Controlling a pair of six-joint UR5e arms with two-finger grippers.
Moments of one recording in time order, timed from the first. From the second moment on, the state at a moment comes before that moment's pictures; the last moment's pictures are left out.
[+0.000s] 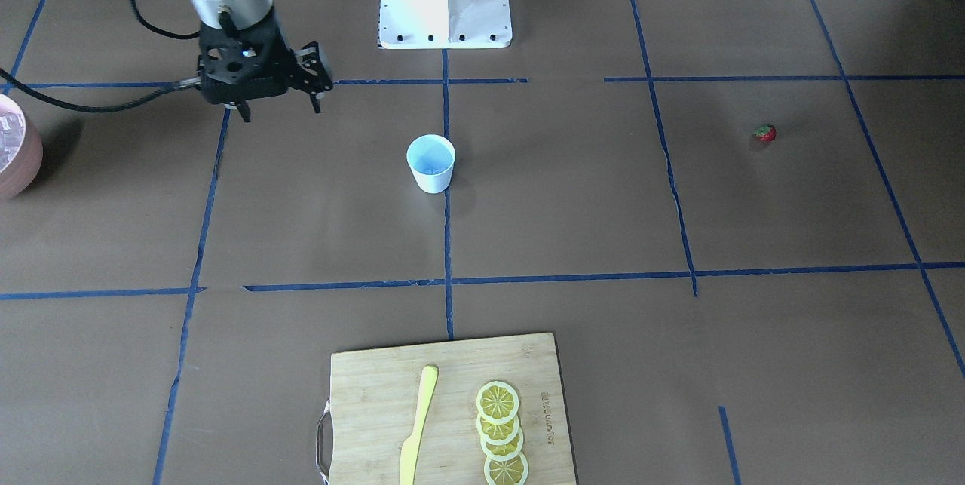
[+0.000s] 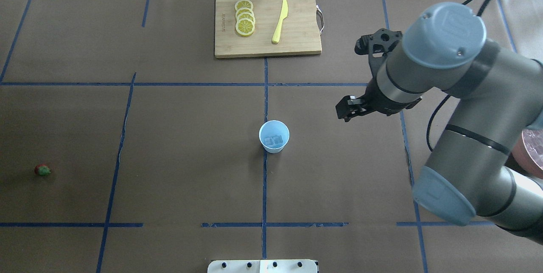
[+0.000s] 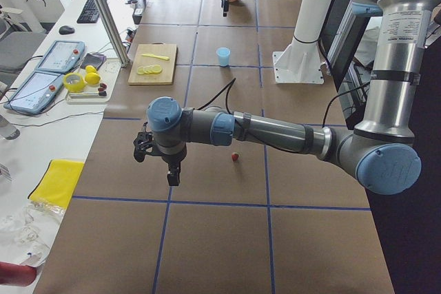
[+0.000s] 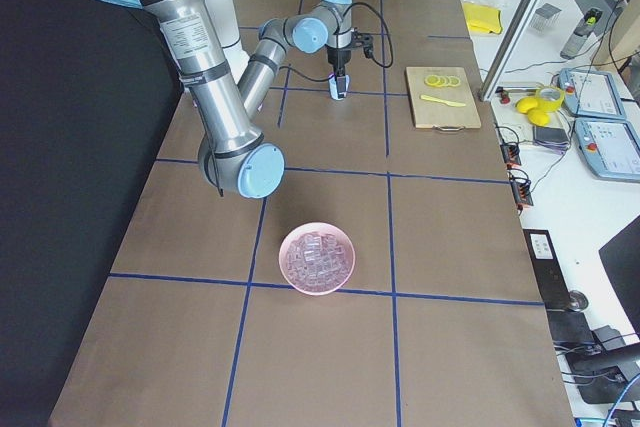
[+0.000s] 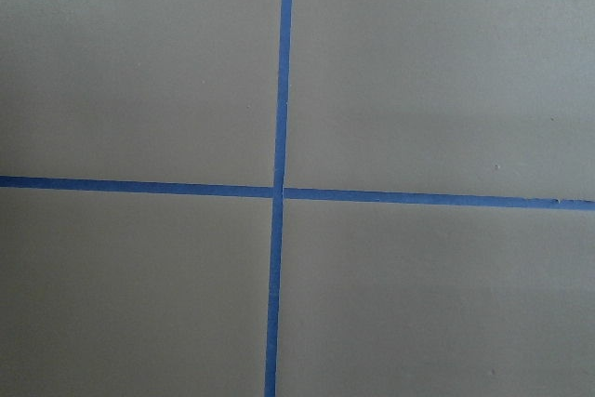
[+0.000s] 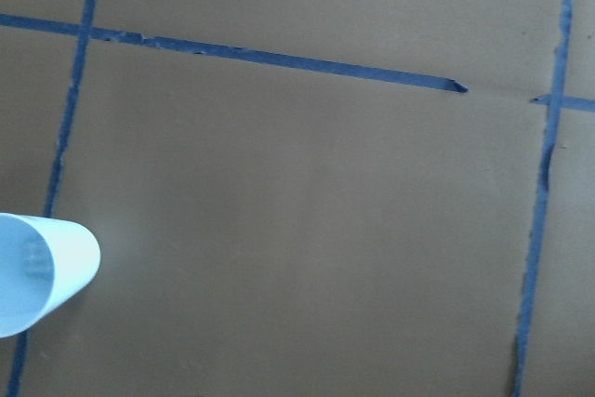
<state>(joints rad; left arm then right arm) -1.58 -1.65 -1.68 -1.49 -2.41 -0.10 0.71 -1.18 2.14 -1.86 1.96 0.88</state>
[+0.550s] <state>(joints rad) -1.58 -1.65 -1.68 -1.49 -2.41 -0.11 0.95 -1.66 2.19 -1.49 2.11 0.62</state>
